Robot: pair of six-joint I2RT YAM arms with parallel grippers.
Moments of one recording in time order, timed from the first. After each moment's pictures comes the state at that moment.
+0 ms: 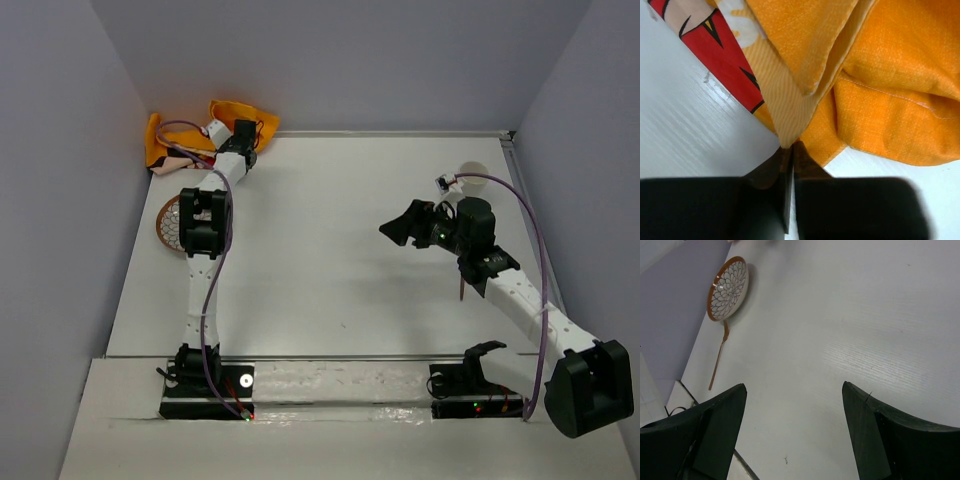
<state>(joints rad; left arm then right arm) -0.13 2.54 2.16 -0.45 -0.53 -0.84 0.30 1.06 0.67 0.08 -0.45 0.55</state>
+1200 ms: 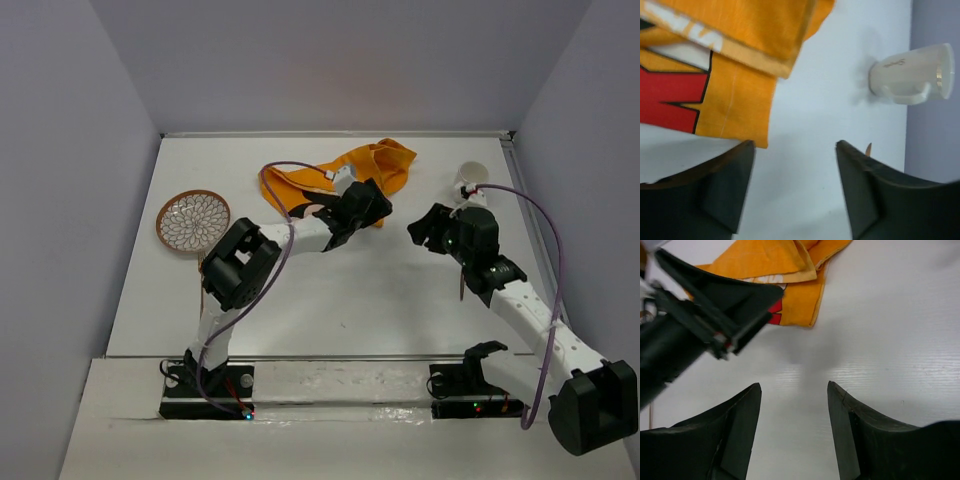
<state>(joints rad) -0.81 2.11 1.41 0.16 -0.26 -1.07 0.30 0.95 0.63 -0.08 0.00 0.57</state>
